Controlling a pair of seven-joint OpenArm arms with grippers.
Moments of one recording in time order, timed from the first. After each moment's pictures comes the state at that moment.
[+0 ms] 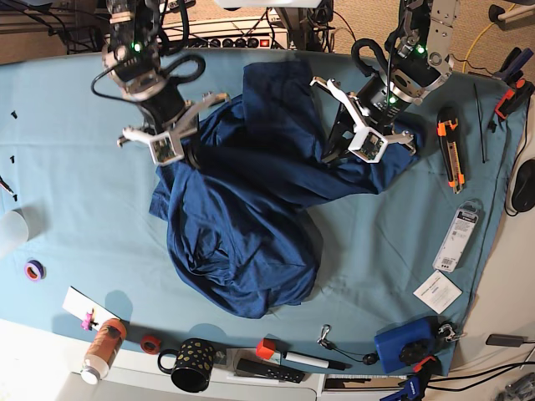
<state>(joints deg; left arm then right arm) 23.3 -12.6 9.3 120.2 -15.2 -19.9 29.3 -26.5 10.0 2.4 123.9 5.5 18.0 -34.9</state>
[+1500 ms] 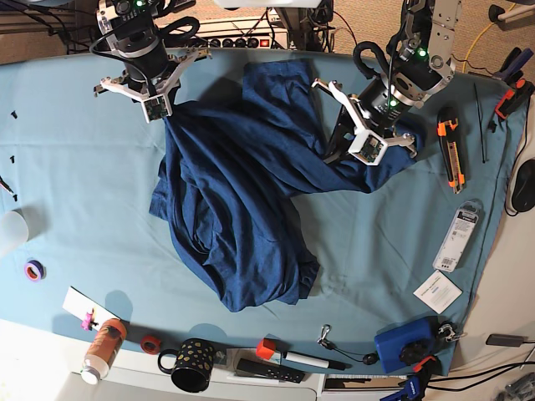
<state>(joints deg) 22.3 -13.3 9.3 120.0 -15.3 -19.9 31.3 -38.4 10.0 2.4 133.2 -7.4 12.9 -49.1</state>
